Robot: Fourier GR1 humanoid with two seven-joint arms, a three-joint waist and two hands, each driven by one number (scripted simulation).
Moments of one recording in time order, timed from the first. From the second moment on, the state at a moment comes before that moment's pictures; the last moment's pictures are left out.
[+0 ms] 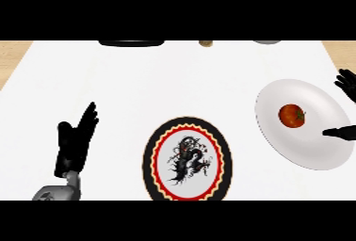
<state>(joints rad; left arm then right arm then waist) -0.05 0.13 -0.02 -1.46 -0.07 0.14 0.23 -0.58 -0.61 -0.42 -0.44 0.35 0.47 -0.74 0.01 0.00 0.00</state>
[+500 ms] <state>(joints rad) -0.05 0.11 -0.02 -1.46 -0.08 0.15 0.23 -0.59 -0.63 -0.38 -0.32 0.38 0.37 -0.82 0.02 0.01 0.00</state>
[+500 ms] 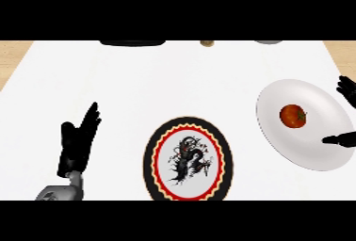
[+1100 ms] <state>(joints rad) -0.06 0.09 -0.04 -1.46 -0.09 0.14 0.22 -0.62 -0.69 -0.37 -0.20 0.40 0.30 -0.88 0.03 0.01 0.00</state>
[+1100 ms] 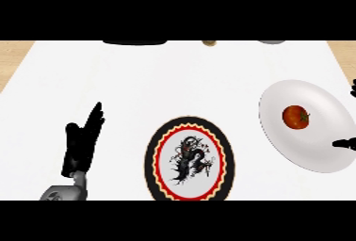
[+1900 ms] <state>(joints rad) -0.06 0.09 -0.03 -1.48 -0.09 0.13 0.24 -0.58 -0.77 -0.43 -0.14 0.35 0.28 -0.89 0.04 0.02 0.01</state>
